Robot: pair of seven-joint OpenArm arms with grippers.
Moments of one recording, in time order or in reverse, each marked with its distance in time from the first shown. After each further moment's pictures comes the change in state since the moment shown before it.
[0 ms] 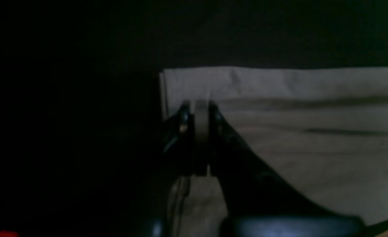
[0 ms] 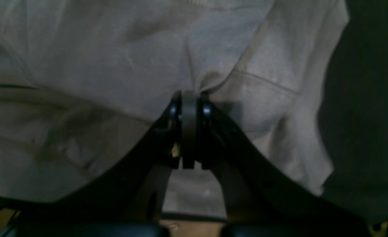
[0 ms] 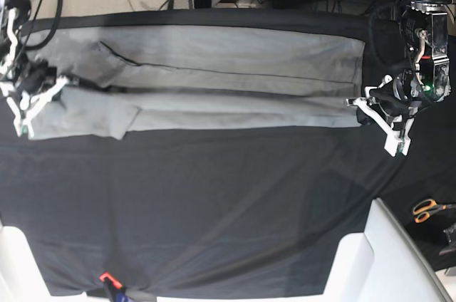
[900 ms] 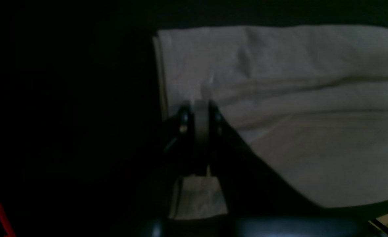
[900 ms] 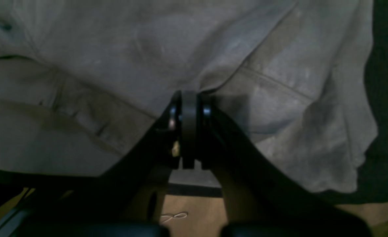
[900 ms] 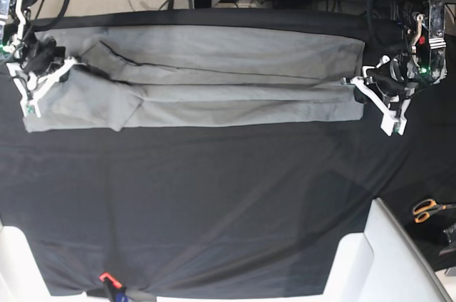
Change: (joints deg) left arm 4.8 -0.1 0.0 0.2 0.2 0.0 -0.4; right arm -4.5 -2.5 0.7 3.4 -0.2 0.0 -0.5
